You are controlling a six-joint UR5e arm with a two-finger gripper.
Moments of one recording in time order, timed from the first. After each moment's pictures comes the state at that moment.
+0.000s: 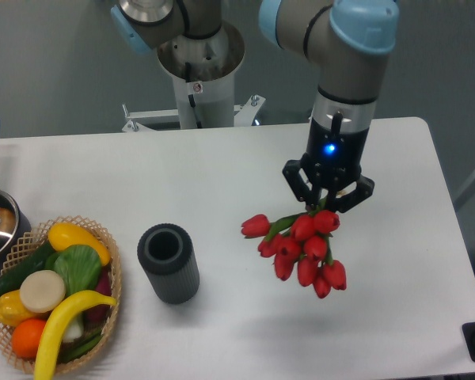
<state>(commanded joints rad) 2.63 -1.77 -1.54 -0.93 1.04 0.88</state>
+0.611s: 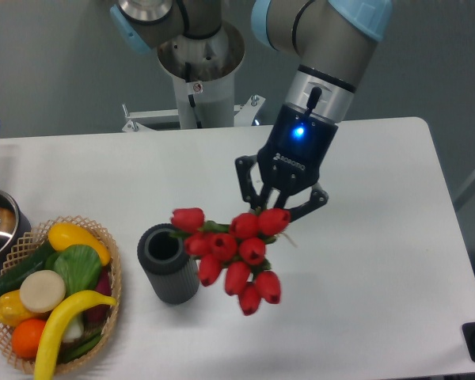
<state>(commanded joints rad) 2.62 -1.77 -1.55 -0.92 0.61 0.87</state>
